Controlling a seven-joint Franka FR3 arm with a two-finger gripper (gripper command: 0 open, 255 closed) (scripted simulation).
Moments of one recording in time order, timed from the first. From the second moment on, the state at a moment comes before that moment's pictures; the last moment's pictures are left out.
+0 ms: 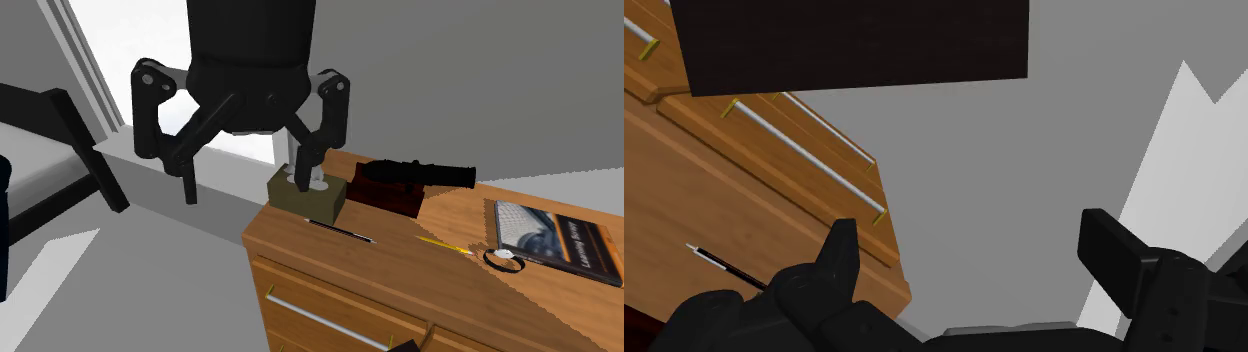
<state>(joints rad) -0.01 -0.78 -0.06 -2.32 0.11 1.48 -0.02</state>
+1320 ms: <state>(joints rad) -0.03 -0.24 -0.04 -2.25 -0.30 1.95 -0.24</state>
